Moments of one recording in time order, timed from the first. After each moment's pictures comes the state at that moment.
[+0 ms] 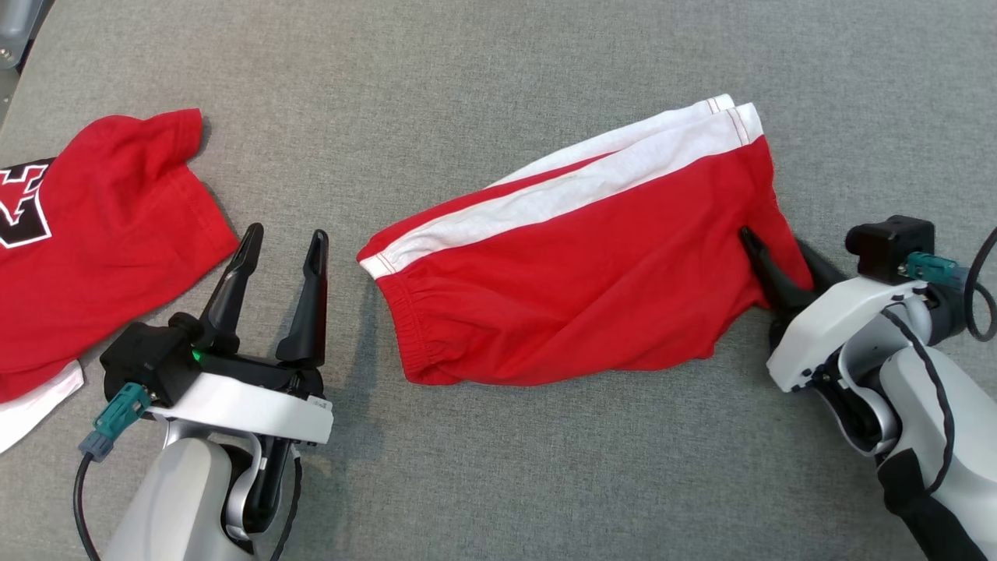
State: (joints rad) left arm -0.29 0.20 -0.24 0.17 -0.47 -0.04 -0.26; right arm -0.58 -0.32 0.48 0.55 0.58 0.13 -0.04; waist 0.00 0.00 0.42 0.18
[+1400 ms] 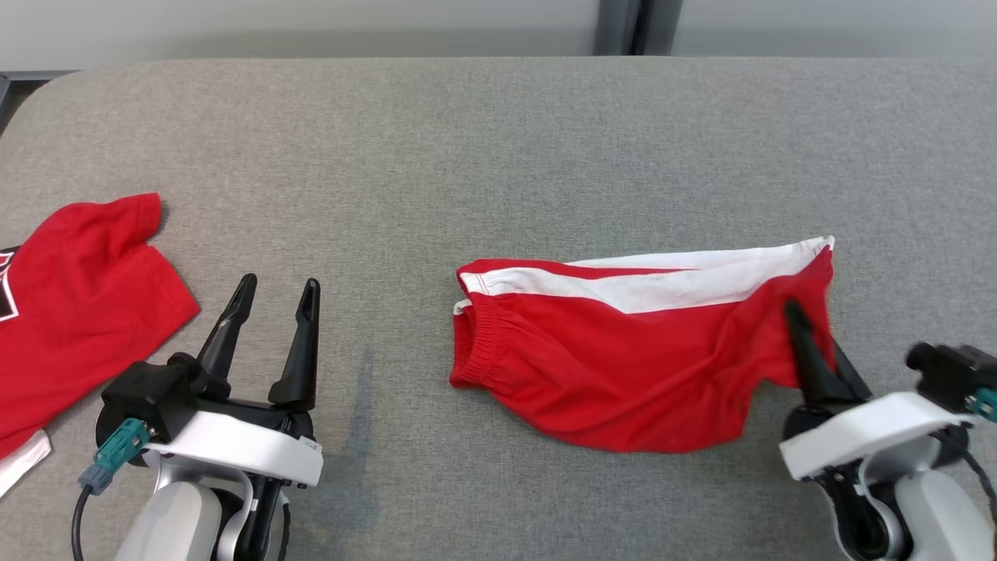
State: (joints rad) left arm -0.19 0.23 -0.23 0.13 -0.48 -0.01 -0.22; right arm -0.21 -0.18 0.16 0.28 0.64 0.13 -0.14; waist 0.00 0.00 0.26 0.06
